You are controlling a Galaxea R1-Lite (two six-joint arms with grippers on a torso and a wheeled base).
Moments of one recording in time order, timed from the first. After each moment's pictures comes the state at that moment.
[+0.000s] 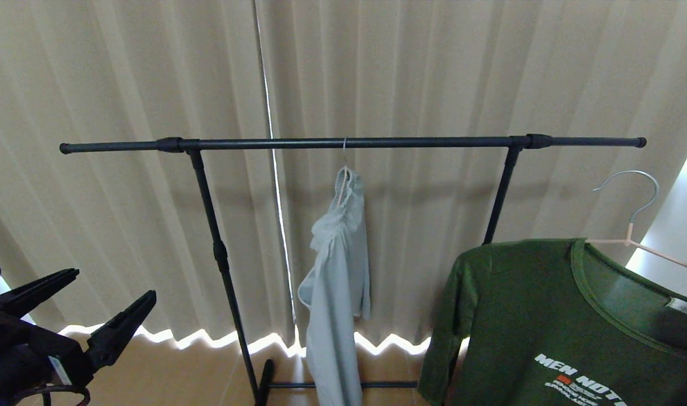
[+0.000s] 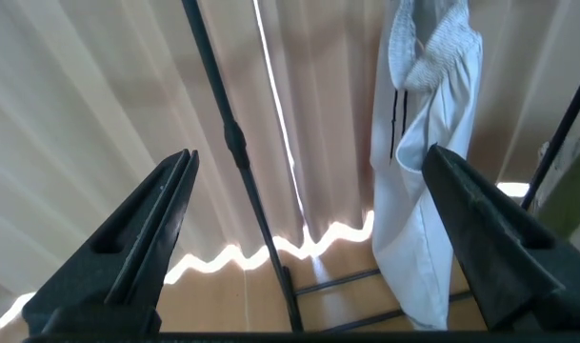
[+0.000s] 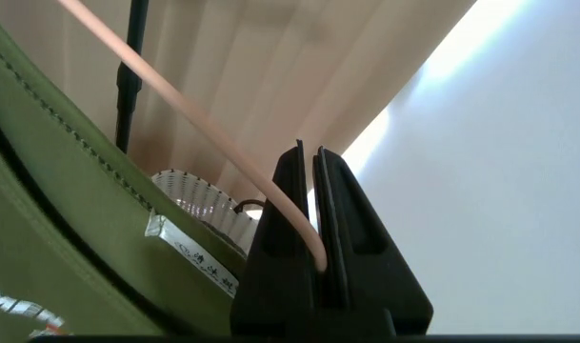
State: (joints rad) left arm -0.25 1.01 -0.18 -0.73 0.08 0.17; right arm -0.09 1.06 -0.22 -0.67 -0.25 -0.38
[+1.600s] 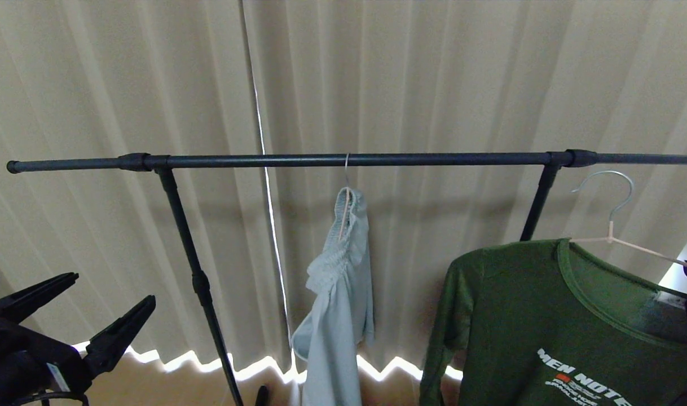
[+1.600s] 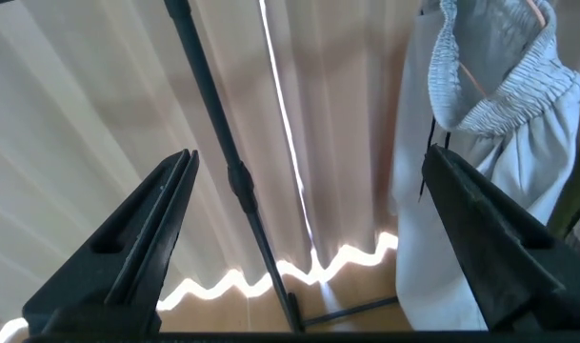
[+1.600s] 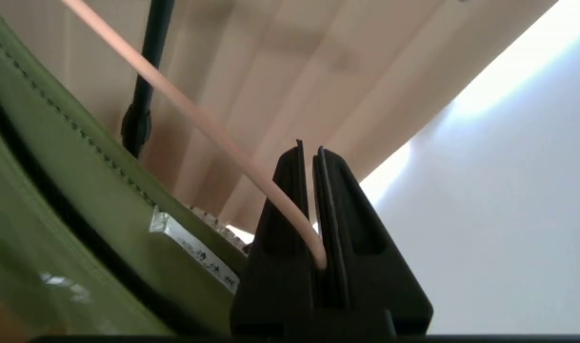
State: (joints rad) left arm -0.26 1.00 -0.16 -0.73 0.08 0.18; right arm -0.06 1.13 -0.28 -0.67 -0.25 -0.44
